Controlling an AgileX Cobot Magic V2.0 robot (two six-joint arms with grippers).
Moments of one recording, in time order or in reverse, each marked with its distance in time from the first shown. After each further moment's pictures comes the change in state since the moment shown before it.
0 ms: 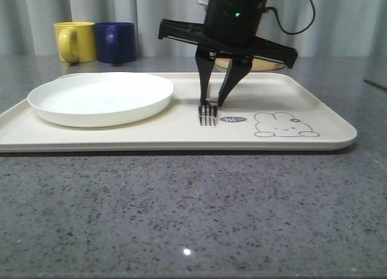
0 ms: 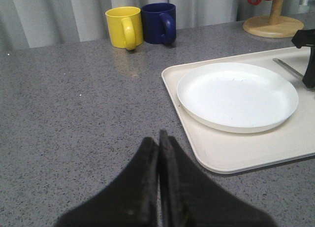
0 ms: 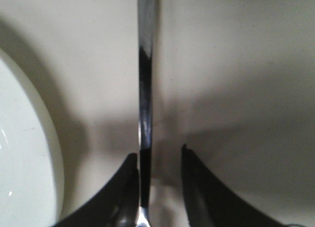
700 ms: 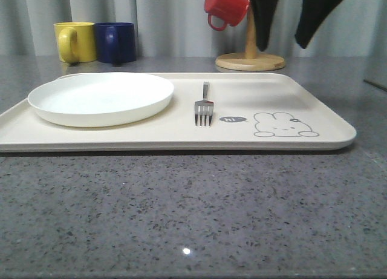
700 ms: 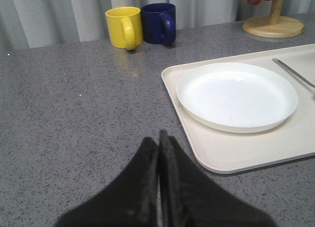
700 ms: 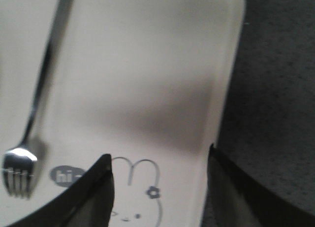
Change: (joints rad) left arm 0.000 0.000 0.000 0.000 0.000 0.000; right arm -0.098 -0.174 -0.023 -0.174 0.237 -0.295
